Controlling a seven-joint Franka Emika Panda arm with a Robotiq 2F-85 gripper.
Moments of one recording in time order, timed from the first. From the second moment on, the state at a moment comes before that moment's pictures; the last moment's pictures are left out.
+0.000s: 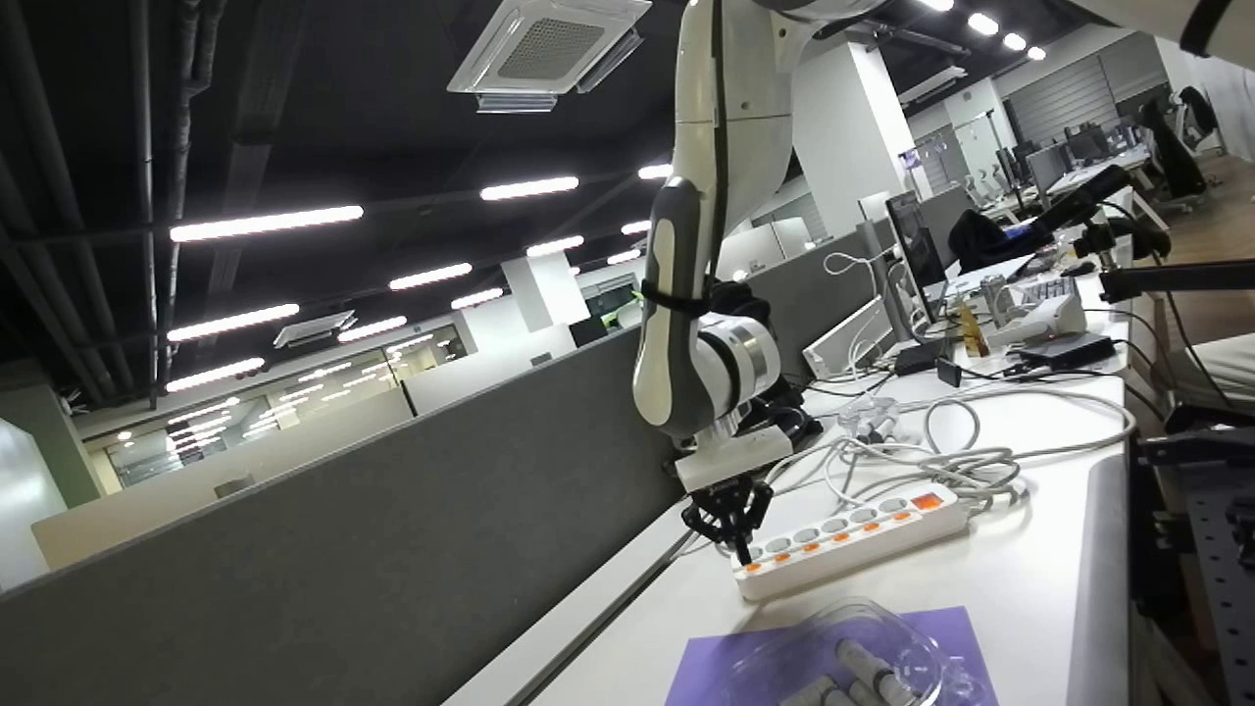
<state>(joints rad) 0.08 0.53 -0.11 -2.12 0.22 2.76 0.47</state>
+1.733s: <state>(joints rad) 0.17 0.64 -0.19 -1.98 0.12 2.68 0.55</state>
